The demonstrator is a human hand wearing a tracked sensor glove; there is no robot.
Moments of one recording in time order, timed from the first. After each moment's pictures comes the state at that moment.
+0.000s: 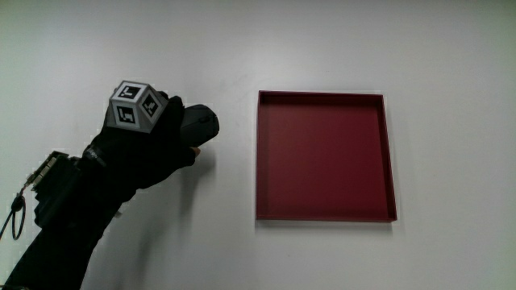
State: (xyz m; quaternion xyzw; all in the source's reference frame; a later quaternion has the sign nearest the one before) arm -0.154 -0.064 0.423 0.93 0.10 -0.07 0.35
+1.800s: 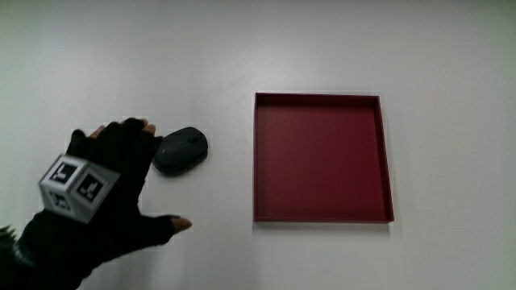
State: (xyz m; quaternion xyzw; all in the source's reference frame) arm -0.185 0.024 0.340 0.94 0.13 -0.11 0.31
